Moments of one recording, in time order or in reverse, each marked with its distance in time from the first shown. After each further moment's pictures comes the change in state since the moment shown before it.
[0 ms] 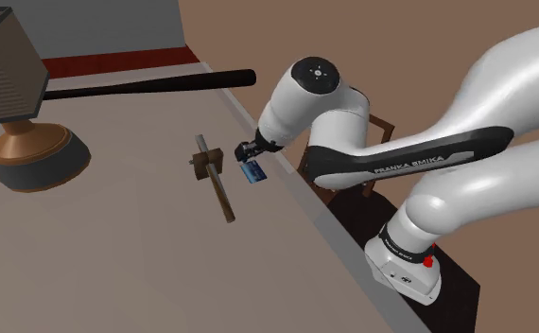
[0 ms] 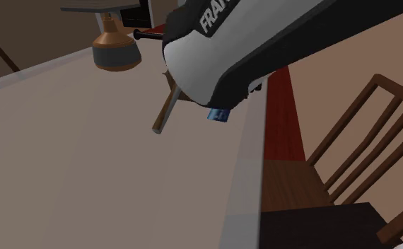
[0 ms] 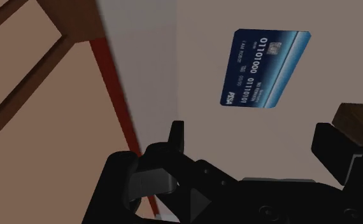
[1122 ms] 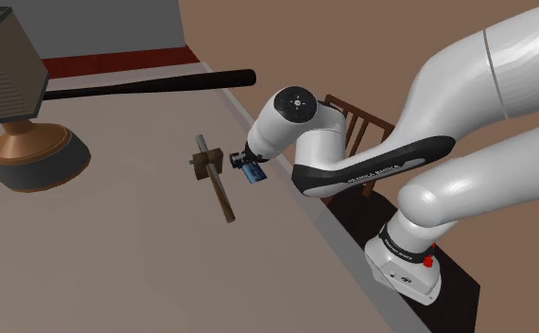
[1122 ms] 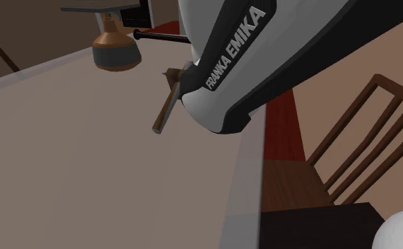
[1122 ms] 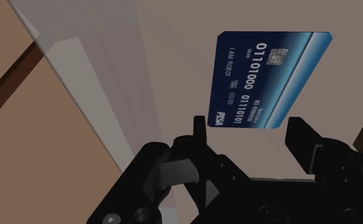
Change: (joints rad) arm -0.235 0.143 0.204 0.010 -0.139 0.199 0.168
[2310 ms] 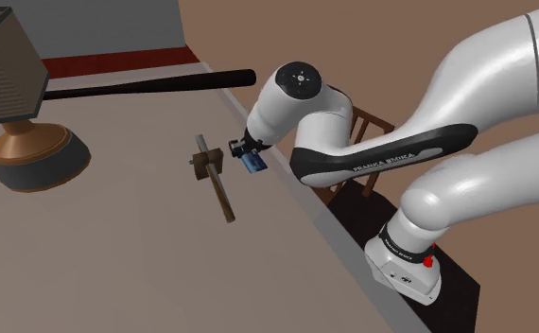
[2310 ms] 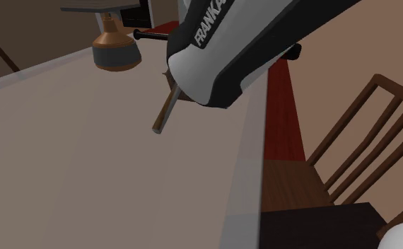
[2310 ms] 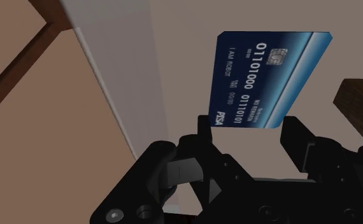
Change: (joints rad) arm 0.100 -0.057 -0.105 0.046 0.065 -0.116 -0.085
